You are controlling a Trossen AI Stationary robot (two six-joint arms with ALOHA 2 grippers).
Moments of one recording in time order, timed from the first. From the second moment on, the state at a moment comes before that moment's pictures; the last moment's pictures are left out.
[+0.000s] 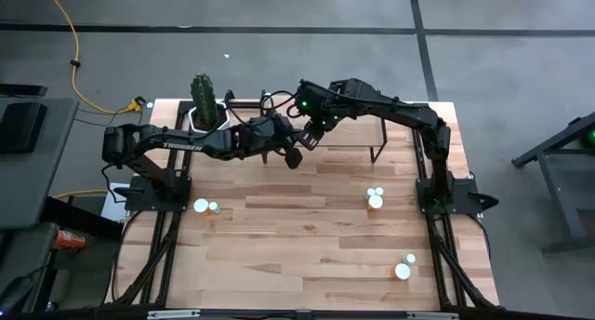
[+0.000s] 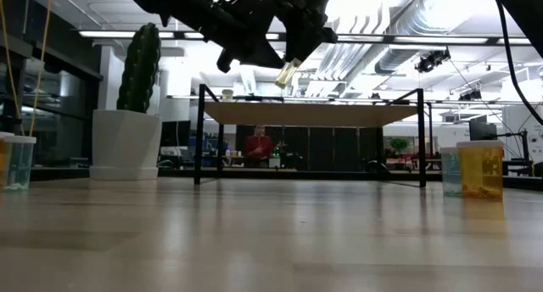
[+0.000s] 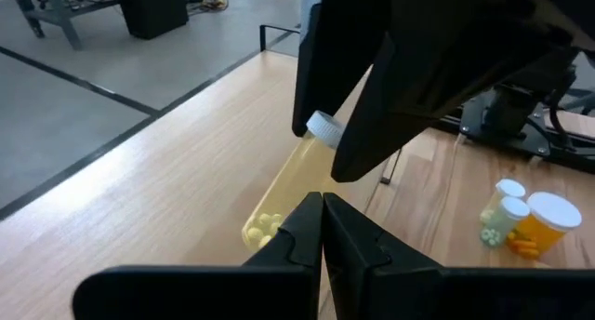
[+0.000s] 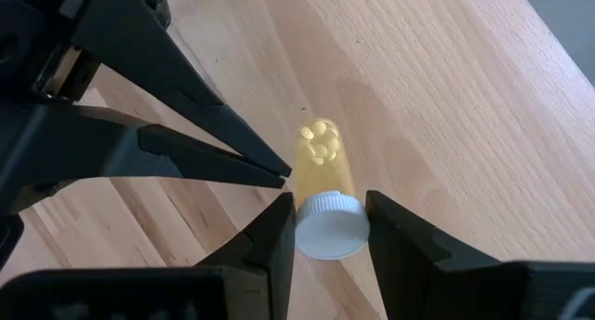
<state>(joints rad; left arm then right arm) 0.31 1.53 0.99 0.19 -0.27 -0.12 -0.27 1.99 2.18 -1.34 0.10 0.30</state>
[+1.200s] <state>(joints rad) 0.29 1.53 0.99 0.19 -0.22 -0.15 -0.27 1.99 2.18 -1.32 0.10 0.31</state>
